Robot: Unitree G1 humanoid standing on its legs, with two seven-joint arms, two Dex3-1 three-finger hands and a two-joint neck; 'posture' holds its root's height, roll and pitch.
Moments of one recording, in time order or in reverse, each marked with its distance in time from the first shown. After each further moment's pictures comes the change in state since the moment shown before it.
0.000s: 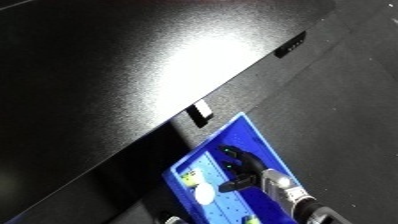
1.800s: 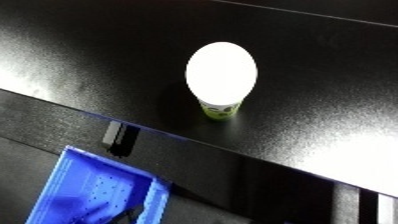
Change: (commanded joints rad) left arm -0.003 0.214 -0.079 -0.644 -0.127 0.197 -0.426; right arm 0.074 0.050 0.089 -0.137 0.048 0.069 -0.067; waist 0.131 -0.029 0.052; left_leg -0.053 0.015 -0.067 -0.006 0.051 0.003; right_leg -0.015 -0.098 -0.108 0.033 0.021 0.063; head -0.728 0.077
